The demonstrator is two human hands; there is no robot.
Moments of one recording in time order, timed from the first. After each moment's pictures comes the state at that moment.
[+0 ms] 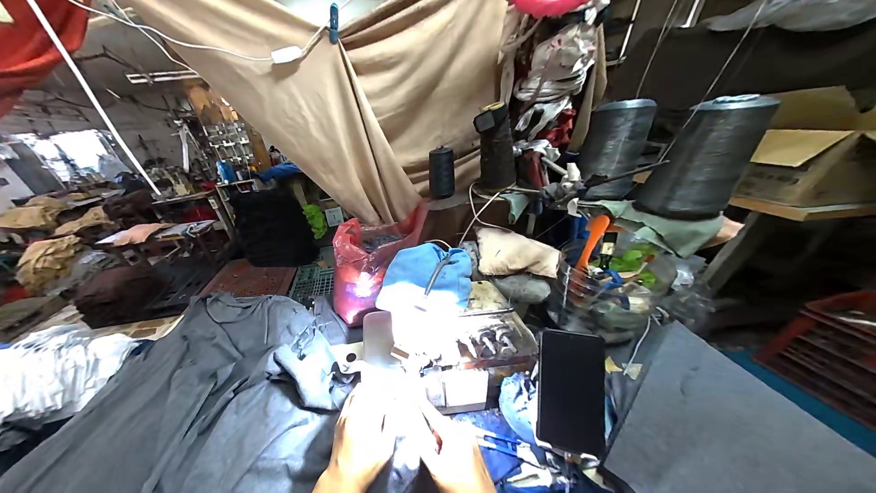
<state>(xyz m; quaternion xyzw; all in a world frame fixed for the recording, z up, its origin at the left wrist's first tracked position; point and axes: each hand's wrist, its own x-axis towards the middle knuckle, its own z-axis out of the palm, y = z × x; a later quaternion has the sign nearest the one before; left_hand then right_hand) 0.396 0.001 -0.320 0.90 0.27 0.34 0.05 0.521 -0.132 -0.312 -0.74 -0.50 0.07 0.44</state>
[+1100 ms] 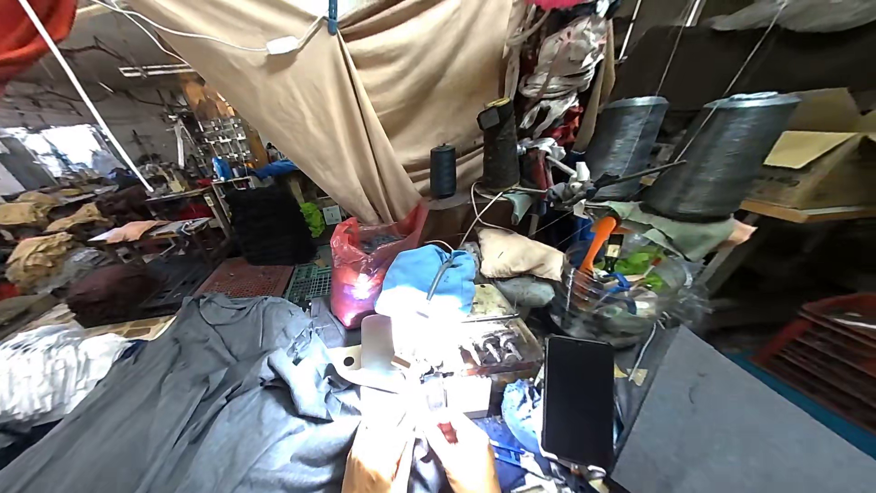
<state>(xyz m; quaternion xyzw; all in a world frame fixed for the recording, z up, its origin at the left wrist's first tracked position) 0.397 -0.031 -0.330 0.89 0.18 0.42 0.05 0.530 -0.119 -0.321 -0.65 -0.39 0.10 0.65</state>
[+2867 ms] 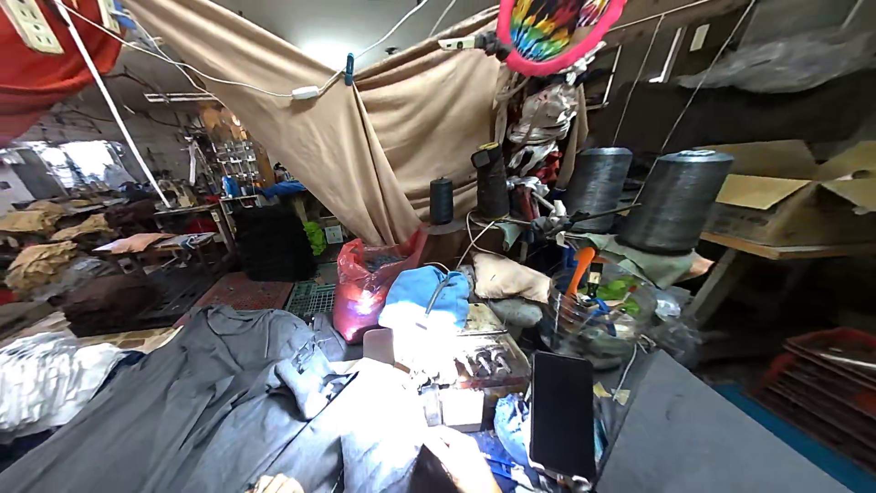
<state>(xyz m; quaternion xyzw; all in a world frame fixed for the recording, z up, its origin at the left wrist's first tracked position) 0.249 -0.004 -0.334 0.88 0.43 0.13 0.14 0.555 -0.126 -0.328 -0.63 -0.39 0.30 0.60</state>
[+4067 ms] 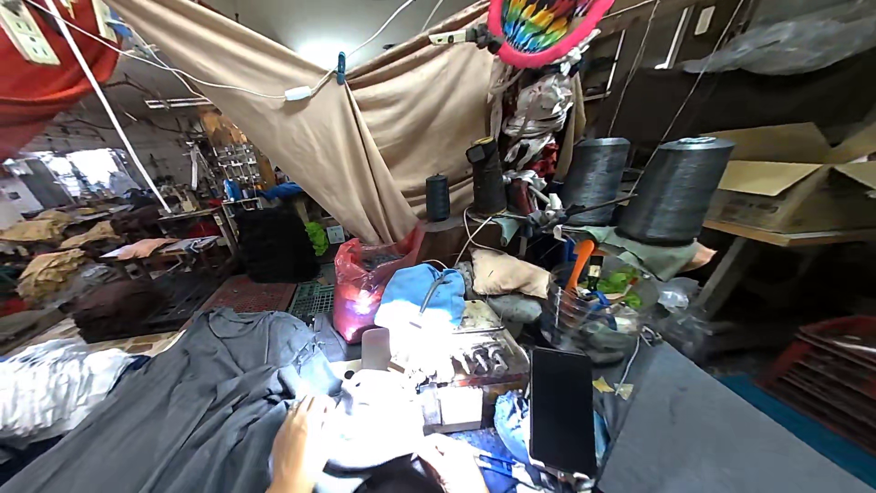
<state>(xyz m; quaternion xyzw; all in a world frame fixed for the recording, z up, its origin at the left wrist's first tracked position) 0.343 0.015 -0.259 0.85 0.46 0.24 0.09 0.534 -0.128 -0.333 -0.59 -0.33 0.35 0.65</state>
